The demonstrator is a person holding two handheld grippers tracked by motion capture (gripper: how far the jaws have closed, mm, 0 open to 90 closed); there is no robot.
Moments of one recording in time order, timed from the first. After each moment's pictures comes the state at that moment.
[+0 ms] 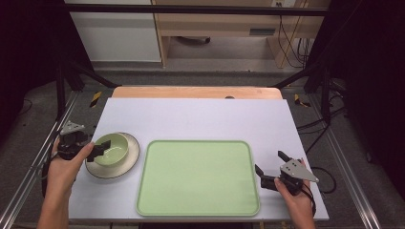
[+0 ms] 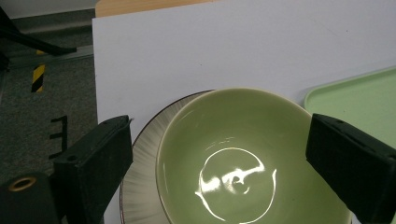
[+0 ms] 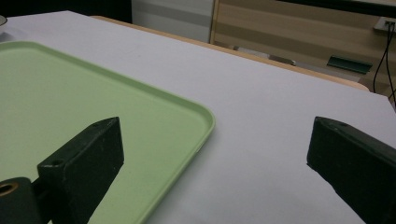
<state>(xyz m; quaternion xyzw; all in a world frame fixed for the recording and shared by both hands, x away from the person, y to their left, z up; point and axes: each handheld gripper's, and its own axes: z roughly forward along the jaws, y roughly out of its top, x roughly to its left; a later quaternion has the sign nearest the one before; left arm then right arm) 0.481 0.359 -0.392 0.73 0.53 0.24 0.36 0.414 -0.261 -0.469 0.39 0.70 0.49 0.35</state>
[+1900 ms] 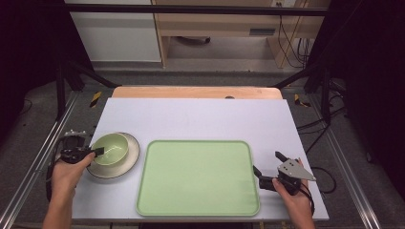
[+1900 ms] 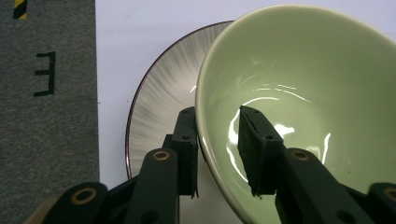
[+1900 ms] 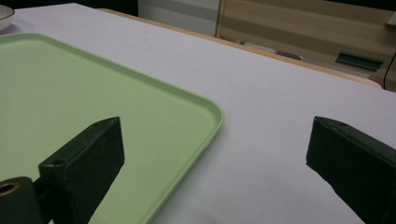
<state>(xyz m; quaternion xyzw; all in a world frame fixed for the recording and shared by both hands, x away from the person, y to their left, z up) 0.492 0.378 -0.432 0.72 0.60 0.17 0.31 0.415 -0.257 -0.471 0.39 0.71 0.48 0.34</state>
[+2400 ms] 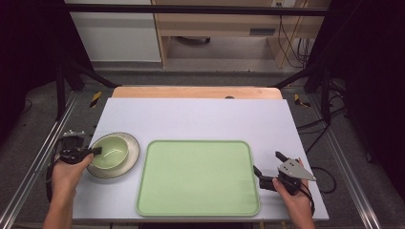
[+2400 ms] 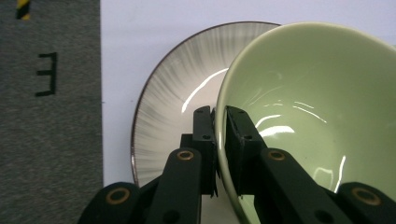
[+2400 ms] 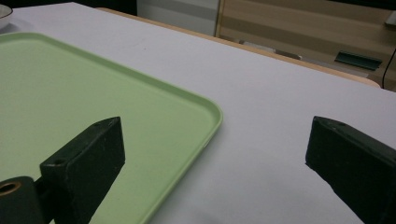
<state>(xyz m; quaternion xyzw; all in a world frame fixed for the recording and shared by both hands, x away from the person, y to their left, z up) 0.491 0.382 -0.434 0.71 0.60 0.16 0.32 0.415 -0.257 -0.471 0.39 0.71 0.48 0.34</state>
